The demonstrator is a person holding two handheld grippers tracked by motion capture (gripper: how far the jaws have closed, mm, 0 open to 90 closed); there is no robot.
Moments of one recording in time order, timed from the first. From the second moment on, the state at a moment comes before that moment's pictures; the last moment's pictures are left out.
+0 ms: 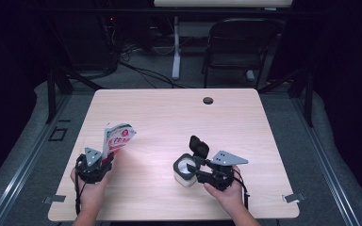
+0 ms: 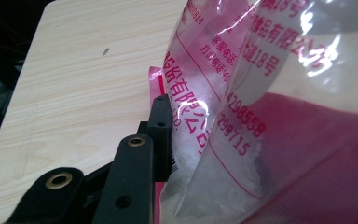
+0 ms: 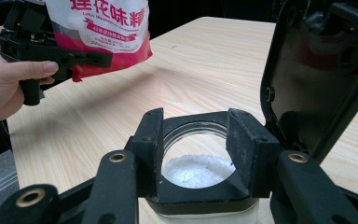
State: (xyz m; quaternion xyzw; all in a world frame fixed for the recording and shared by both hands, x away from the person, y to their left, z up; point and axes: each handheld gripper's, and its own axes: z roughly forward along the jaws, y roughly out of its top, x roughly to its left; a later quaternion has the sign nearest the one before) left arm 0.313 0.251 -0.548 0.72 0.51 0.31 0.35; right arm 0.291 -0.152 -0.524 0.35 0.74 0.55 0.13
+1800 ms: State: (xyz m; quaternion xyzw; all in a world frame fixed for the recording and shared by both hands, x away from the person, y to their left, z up) left arm 0.310 0.218 -0.555 0.77 0.44 0.26 0.39; right arm 0.291 -0.153 -0.523 0.35 0.74 0.55 0.13
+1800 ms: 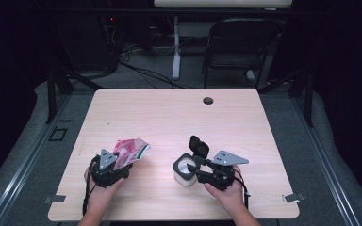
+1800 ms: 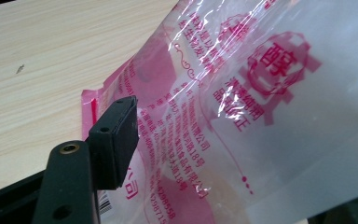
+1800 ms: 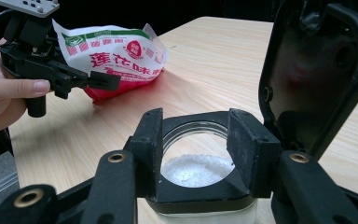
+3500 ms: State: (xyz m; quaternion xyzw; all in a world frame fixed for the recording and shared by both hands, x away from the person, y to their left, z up) left arm 0.289 0.177 -0.551 0.81 0.37 0.21 0.40; right arm 0.289 -0.190 -0.497 0.38 0.73 0.56 0.15
